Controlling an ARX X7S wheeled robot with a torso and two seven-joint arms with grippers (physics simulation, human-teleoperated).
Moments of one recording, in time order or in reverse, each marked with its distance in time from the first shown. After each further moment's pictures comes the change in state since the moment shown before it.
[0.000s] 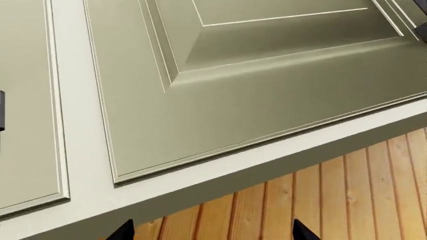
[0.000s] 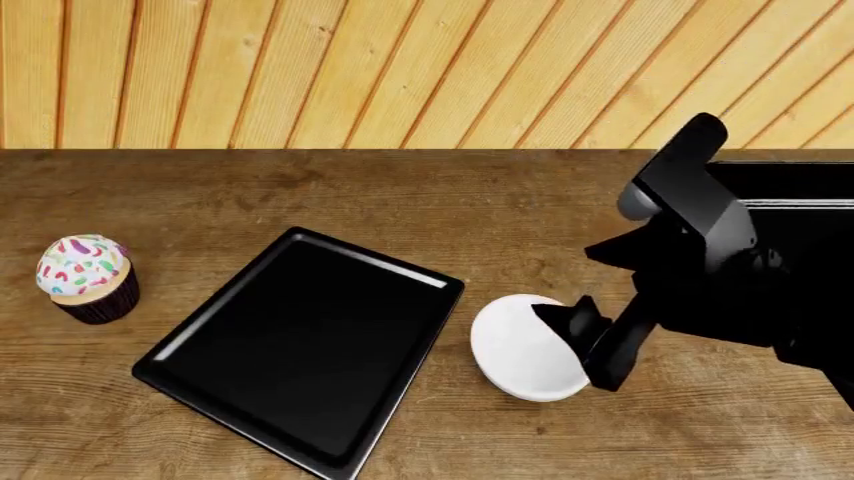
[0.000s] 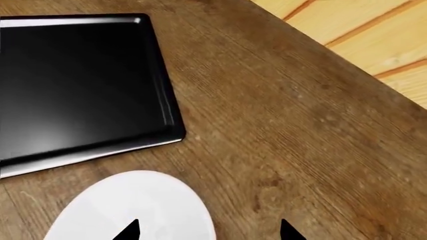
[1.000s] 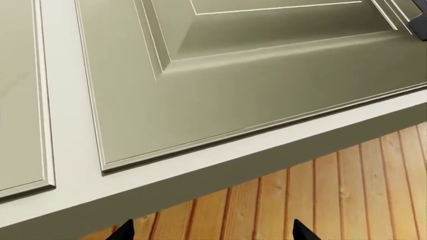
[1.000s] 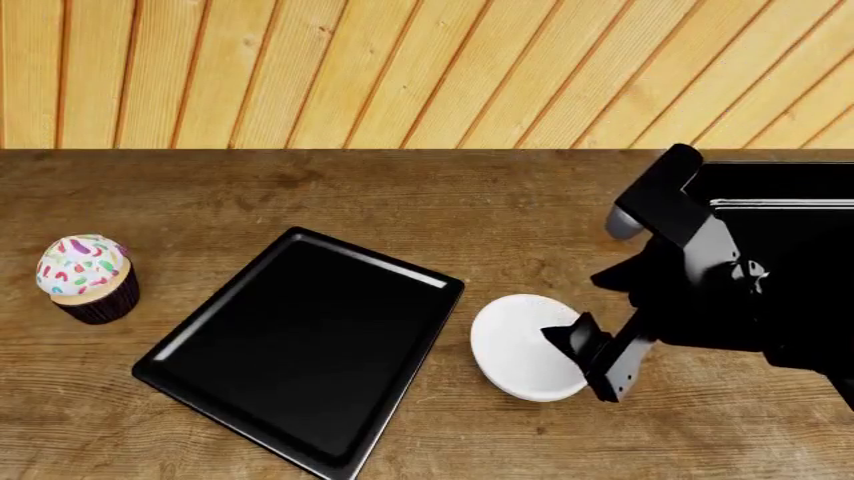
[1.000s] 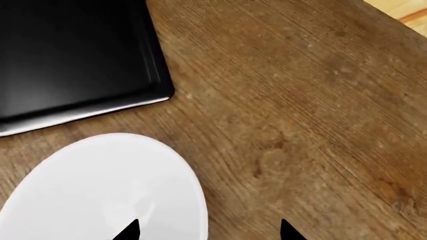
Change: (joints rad) left arm 0.057 0.007 -0.008 0.013 0.015 0.031 0.012; right arm 0.035 -0.010 -0.127 0.084 -0.043 0.031 -0.041
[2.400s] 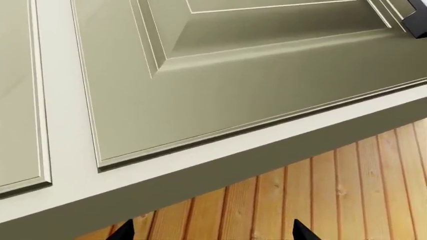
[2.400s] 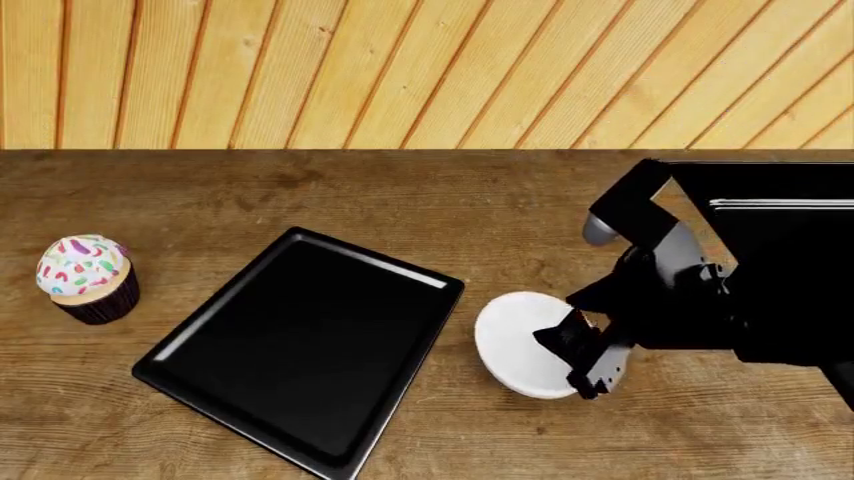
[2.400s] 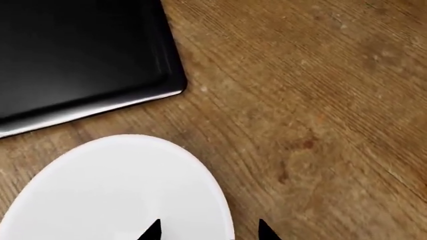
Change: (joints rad) left arm 0.029 -0.011 -0.011 0.018 -0.002 0.014 0.002; right arm 0.027 -0.048 -0.100 0.088 -0.008 -0.029 -0.042
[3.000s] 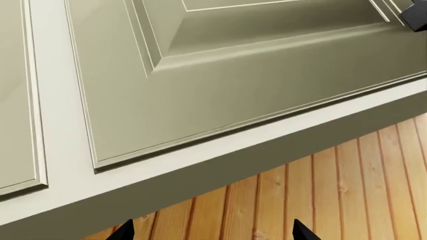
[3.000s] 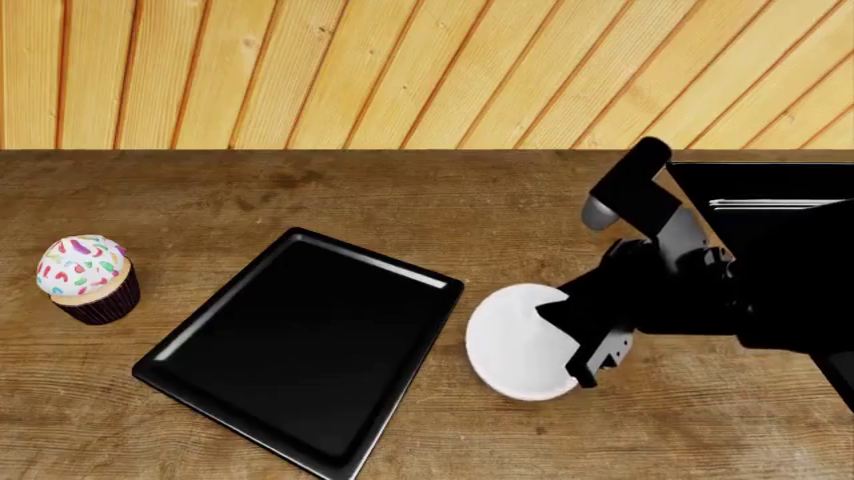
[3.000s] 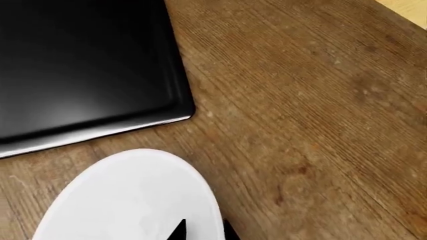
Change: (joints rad) left arm 0.001 0.001 0.015 0.005 0.031 0.005 0.015; right arm 0.046 0.003 -0.012 -0.022 -0.011 -0.029 -0.031
